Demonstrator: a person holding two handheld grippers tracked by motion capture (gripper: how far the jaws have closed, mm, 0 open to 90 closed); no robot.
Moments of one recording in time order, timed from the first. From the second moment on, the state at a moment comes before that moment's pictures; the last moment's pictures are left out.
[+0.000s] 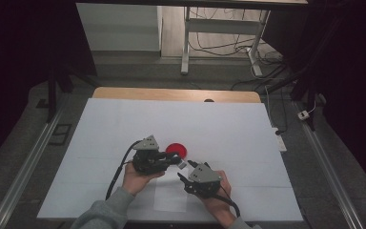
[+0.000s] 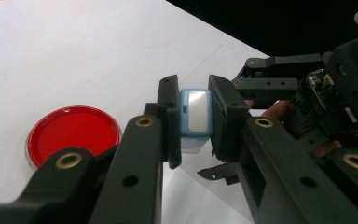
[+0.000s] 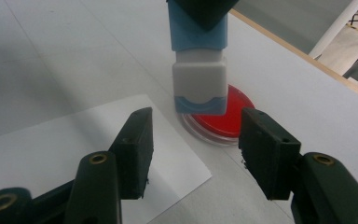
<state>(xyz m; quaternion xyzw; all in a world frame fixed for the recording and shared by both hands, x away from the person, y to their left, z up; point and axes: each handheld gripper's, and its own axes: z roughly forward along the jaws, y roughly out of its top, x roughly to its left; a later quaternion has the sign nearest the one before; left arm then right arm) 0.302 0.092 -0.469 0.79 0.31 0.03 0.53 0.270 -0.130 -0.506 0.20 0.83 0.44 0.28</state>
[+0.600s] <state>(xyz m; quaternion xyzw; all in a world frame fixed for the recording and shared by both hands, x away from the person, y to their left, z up) 0.302 0.090 -0.471 0.79 0.31 0.02 0.53 0.270 -0.125 -0.507 0.19 0.83 0.42 0.30</state>
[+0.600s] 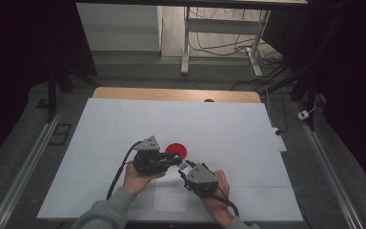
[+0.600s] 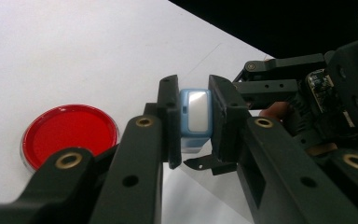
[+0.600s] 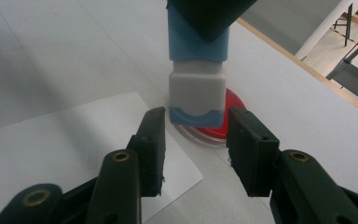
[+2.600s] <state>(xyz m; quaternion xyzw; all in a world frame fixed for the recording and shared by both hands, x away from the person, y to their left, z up) 0.300 0.085 -0.475 0.80 0.32 0.02 0.52 0.271 -0.128 -0.505 0.17 0.84 0.41 0.30</state>
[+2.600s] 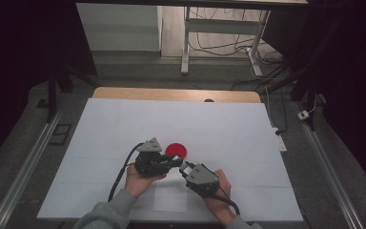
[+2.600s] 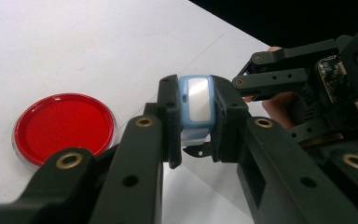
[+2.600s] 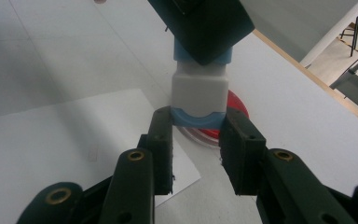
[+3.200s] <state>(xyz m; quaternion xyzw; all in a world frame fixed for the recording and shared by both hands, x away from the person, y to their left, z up) 0.300 0.087 -0.476 0.79 0.32 0.01 0.53 0.269 -0.128 -0.505 0.17 0.84 0.42 0.31</state>
